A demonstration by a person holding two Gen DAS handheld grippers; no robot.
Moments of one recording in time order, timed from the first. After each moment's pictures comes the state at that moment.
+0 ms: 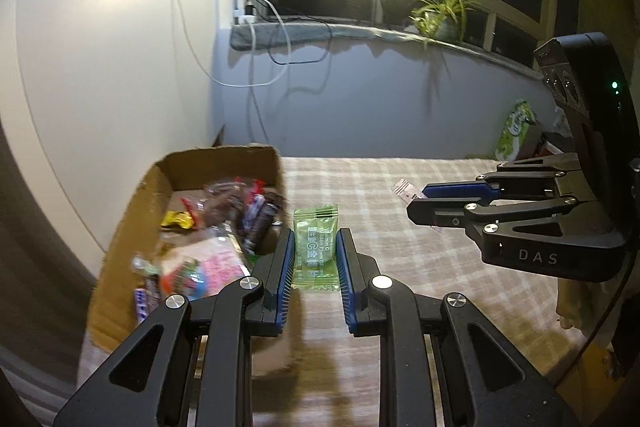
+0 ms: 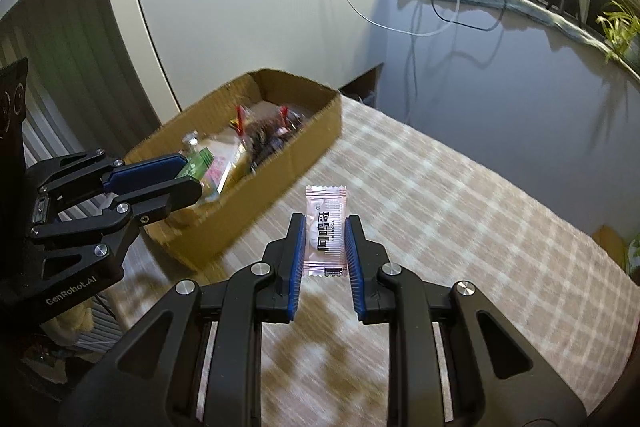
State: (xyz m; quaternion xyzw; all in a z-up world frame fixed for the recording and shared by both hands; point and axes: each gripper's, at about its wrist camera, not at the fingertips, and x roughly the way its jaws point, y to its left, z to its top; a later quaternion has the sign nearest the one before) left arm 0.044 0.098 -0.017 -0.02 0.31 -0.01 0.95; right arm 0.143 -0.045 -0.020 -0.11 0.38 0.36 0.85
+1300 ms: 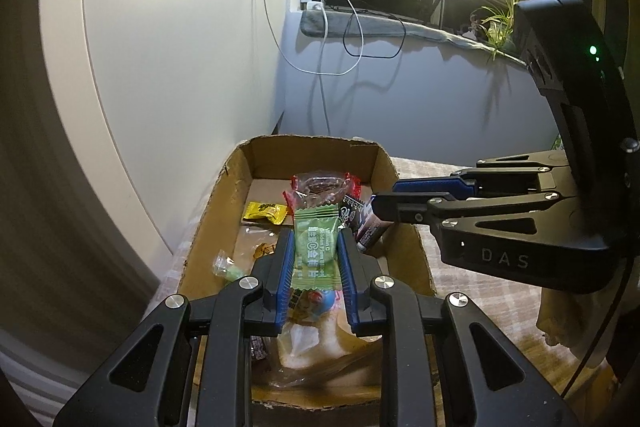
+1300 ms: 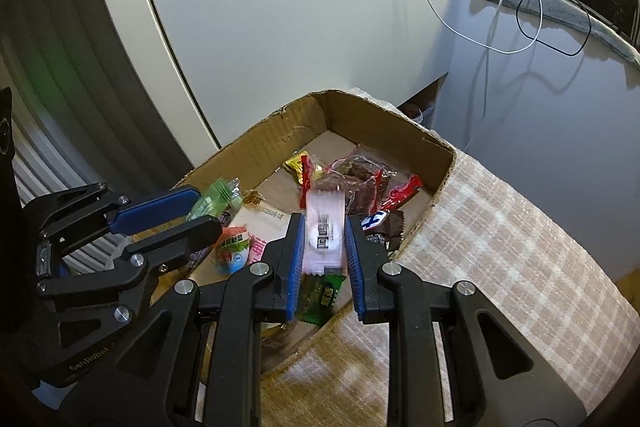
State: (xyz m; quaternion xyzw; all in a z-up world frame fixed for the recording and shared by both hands) left arm 0.055 0.174 -0.028 -0.05 0.33 0.06 0.94; right arm 0.180 0.075 -0.028 -0.12 0.39 0.42 0.81
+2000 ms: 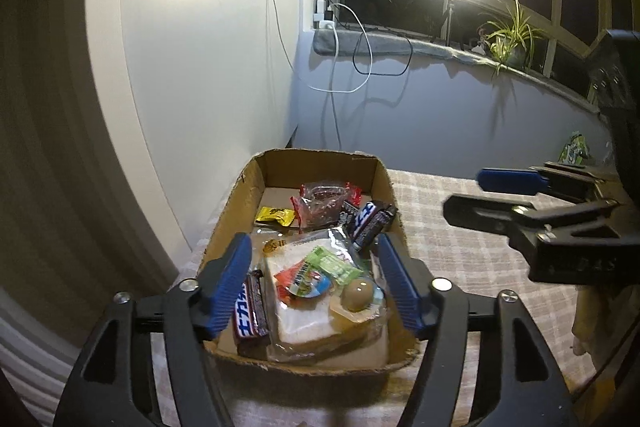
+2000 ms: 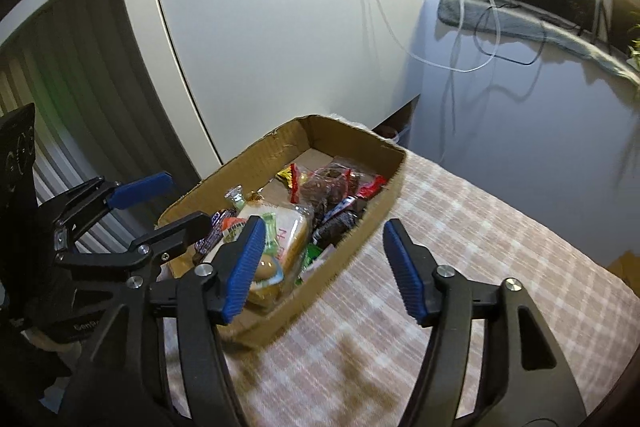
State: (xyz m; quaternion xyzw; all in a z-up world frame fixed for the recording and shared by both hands) left arm 0.023 0.156 -0.009 -0.05 0.30 0.09 0.95; right arm 0.141 0.013 0.003 -0.08 0.34 0.39 0.85
